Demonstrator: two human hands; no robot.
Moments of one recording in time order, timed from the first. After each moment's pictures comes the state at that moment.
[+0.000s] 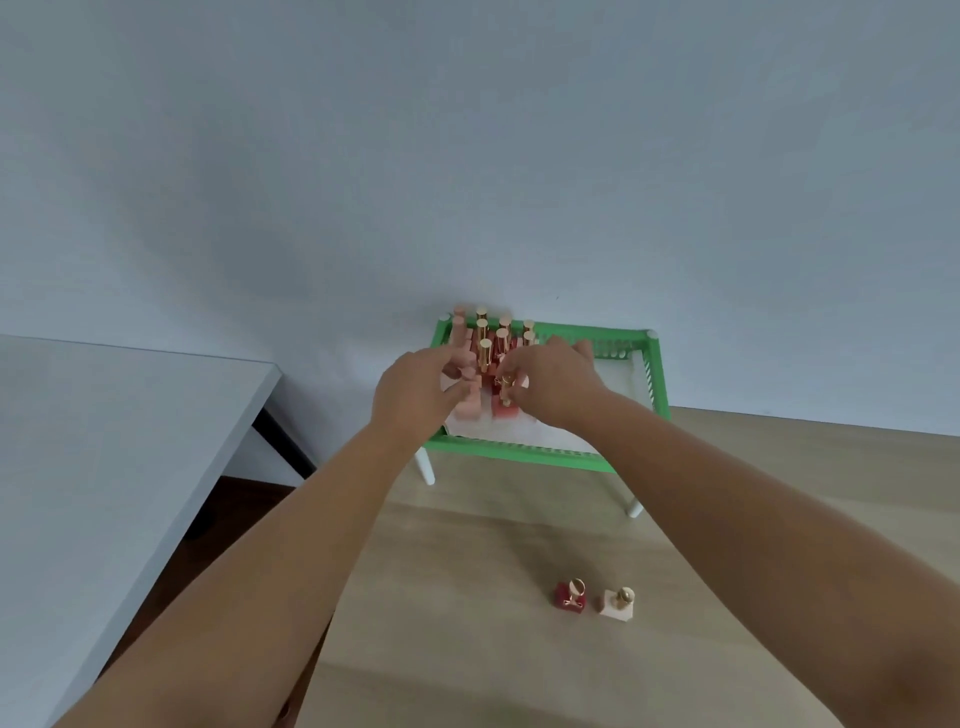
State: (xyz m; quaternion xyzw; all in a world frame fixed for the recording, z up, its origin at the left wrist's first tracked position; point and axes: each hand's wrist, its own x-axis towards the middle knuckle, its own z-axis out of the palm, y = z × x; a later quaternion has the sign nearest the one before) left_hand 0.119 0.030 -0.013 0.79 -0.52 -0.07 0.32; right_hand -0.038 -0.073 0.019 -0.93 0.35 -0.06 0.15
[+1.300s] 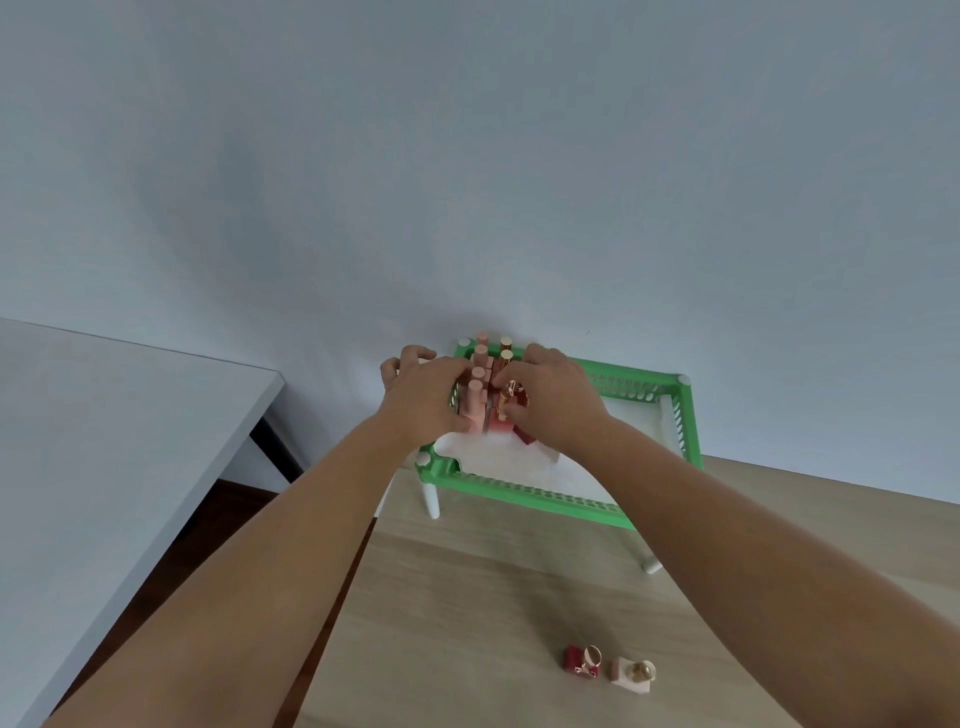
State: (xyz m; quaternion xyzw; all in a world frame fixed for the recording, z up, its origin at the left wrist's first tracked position) left_hand 0.172 -0.005 -0.031 0.81 -0.57 -0.03 0.15; right_hand 0.005 -0.093 0.008 -0.94 0.29 -0.13 0.14
